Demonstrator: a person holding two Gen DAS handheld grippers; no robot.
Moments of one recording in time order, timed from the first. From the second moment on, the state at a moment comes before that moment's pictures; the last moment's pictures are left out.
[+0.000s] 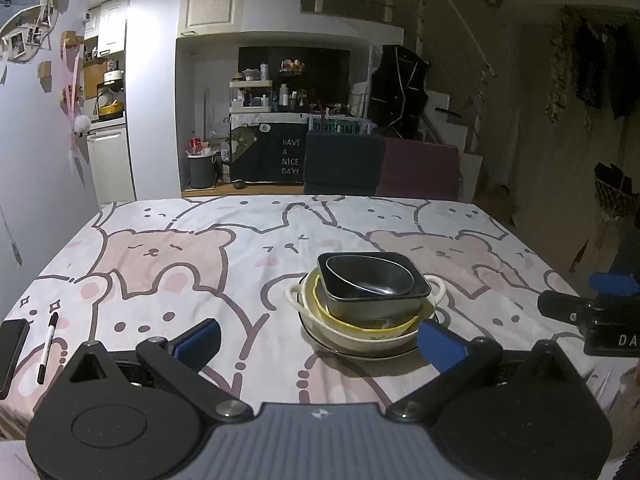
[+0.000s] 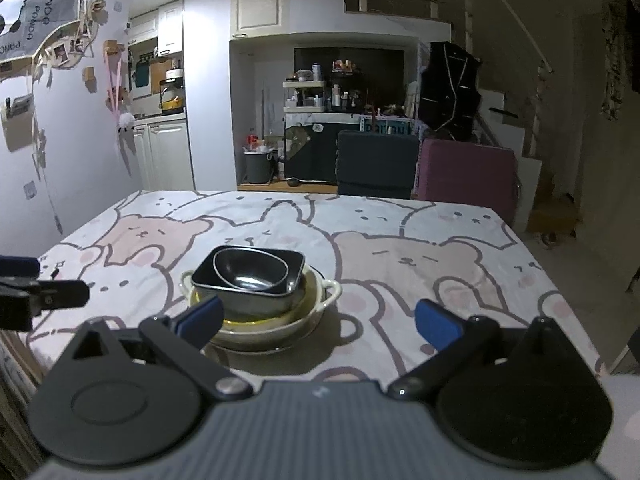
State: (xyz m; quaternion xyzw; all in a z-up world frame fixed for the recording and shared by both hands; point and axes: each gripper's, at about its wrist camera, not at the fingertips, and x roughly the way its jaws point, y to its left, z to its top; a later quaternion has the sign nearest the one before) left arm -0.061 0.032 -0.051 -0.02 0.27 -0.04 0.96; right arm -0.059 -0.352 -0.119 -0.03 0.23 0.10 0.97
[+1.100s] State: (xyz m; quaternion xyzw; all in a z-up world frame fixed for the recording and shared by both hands) left arm -0.060 0.029 -0.054 -0.01 0.28 -0.04 0.96; right arm -0.061 -0.355 -0.124 -0.02 0.22 0.11 0.97
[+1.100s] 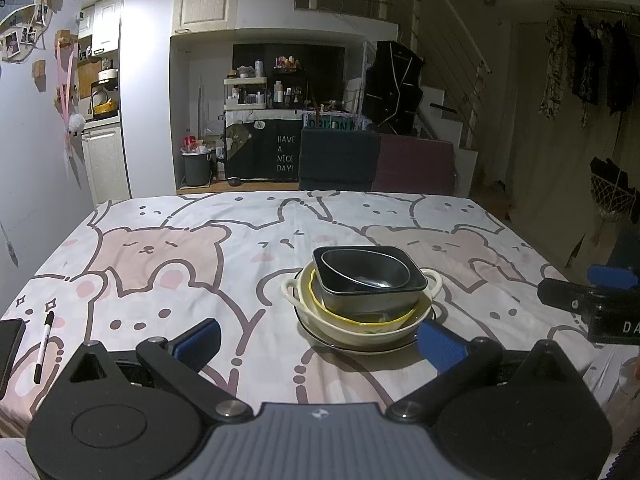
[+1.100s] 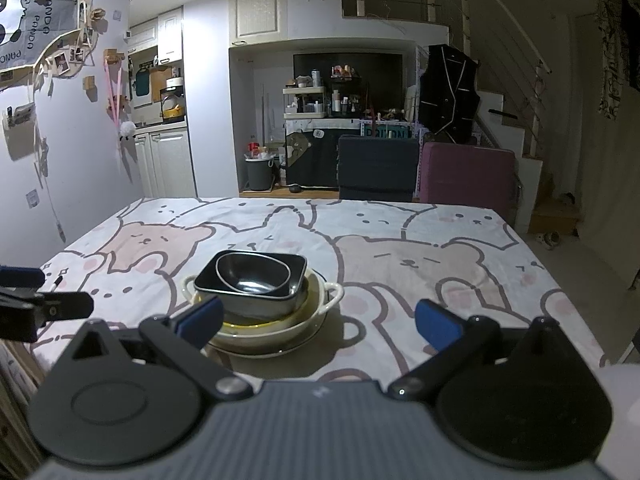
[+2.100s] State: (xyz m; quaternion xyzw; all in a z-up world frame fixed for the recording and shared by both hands) left arm -0.060 0.028 -0.057 -0.01 0.28 -0.05 0.96; right arm -0.060 -0.351 -0.125 -0.02 0.22 0.11 0.97
